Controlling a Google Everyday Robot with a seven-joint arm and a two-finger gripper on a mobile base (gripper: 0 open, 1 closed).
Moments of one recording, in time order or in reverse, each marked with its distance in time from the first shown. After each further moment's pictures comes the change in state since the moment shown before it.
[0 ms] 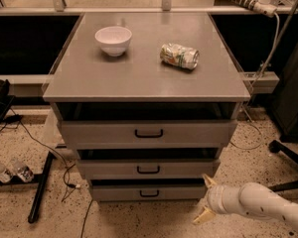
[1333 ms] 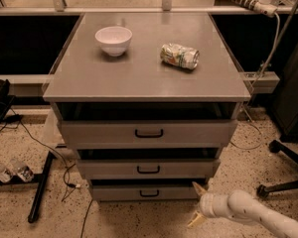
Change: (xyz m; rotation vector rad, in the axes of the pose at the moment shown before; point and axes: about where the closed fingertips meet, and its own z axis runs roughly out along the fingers) arm 0.074 0.009 0.112 -0.051 -0.090 -0.057
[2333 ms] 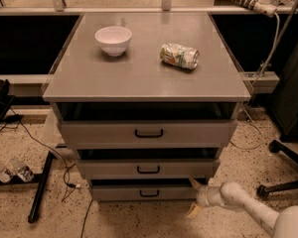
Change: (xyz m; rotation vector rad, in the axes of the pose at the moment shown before) arm 0.056 -0.046 0.074 -0.029 -0.002 -0.123
